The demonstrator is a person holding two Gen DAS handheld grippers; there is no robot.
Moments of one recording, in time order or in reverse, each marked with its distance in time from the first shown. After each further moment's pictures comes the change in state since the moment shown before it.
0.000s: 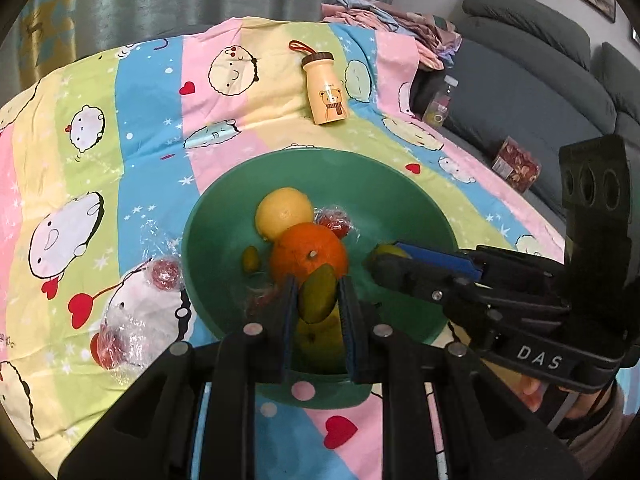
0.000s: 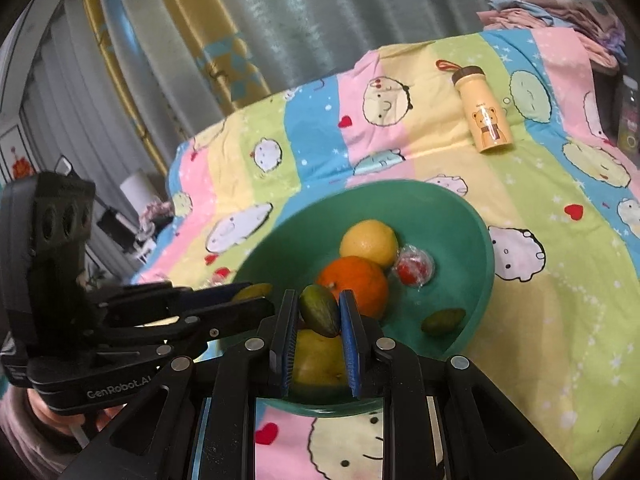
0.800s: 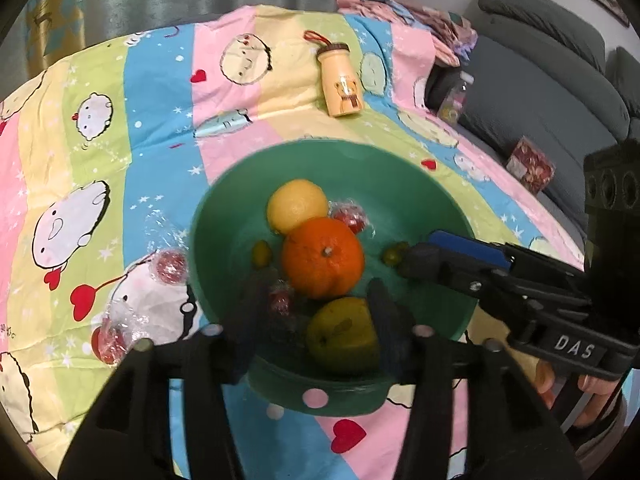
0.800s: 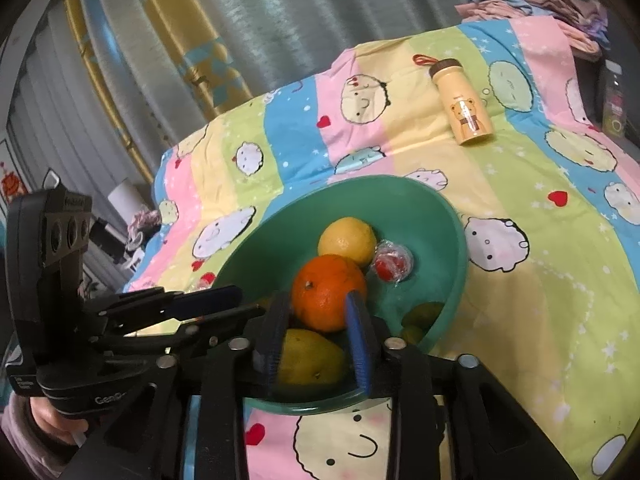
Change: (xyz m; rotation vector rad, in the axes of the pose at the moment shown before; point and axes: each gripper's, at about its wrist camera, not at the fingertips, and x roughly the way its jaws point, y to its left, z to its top) left arm 0.005 0.007 0.004 -0.044 0.010 0.034; right arm -0.008 -0.015 0.002 0.077 -0.033 -0.045
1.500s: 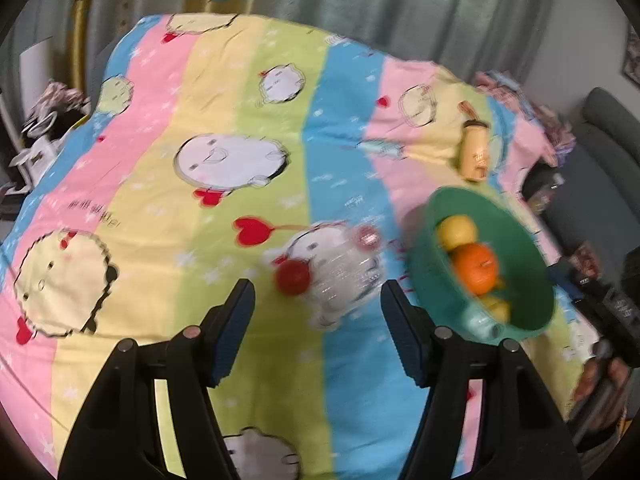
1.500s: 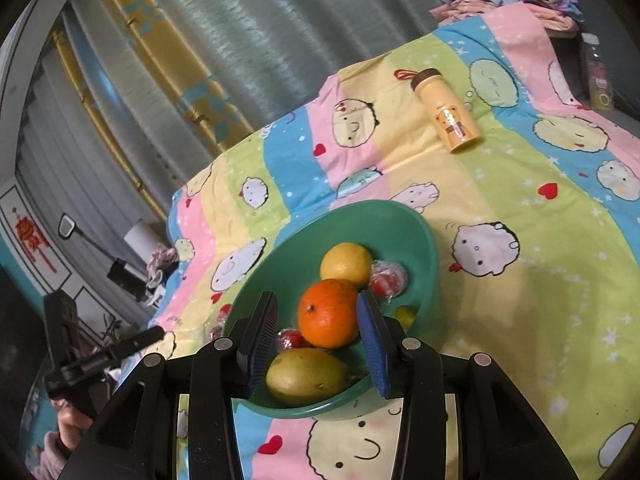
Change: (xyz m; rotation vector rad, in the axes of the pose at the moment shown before) left arm -0.081 0.118 -0.072 -0.372 -0.120 0.246; right arm -0.015 -0.011 0.004 0.078 -0.056 0.088
